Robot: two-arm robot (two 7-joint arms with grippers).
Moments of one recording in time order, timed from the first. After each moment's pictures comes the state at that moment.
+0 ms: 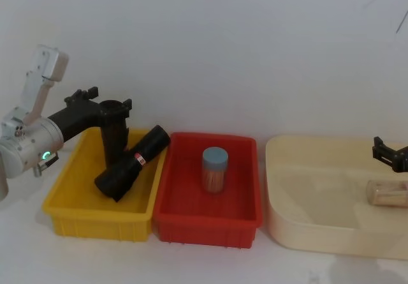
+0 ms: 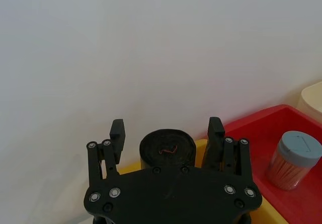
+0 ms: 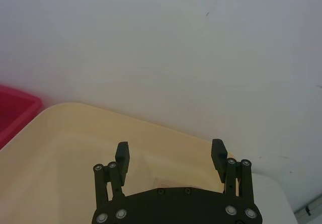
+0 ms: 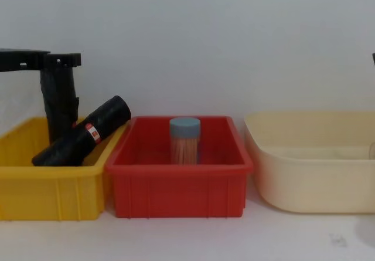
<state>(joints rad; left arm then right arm) -0.64 0.37 0.22 -1.16 -0.39 0.15 -0.44 0.32 0.35 -0.13 -1.76 0.04 0.58 0.13</state>
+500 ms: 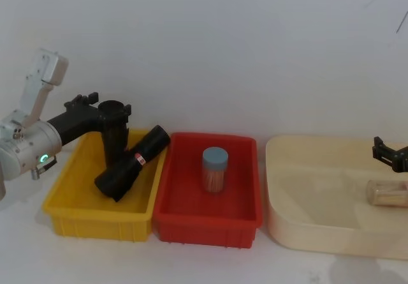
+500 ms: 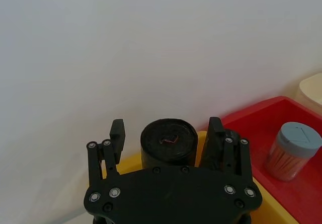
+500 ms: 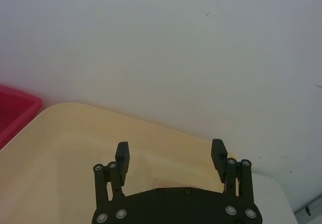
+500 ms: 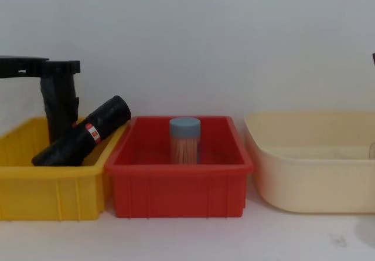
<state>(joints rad) -0.65 0.39 0.24 -1.13 -0.40 0.15 -0.47 0.32 0.35 -0.13 -1.76 0.04 0.58 0.13</state>
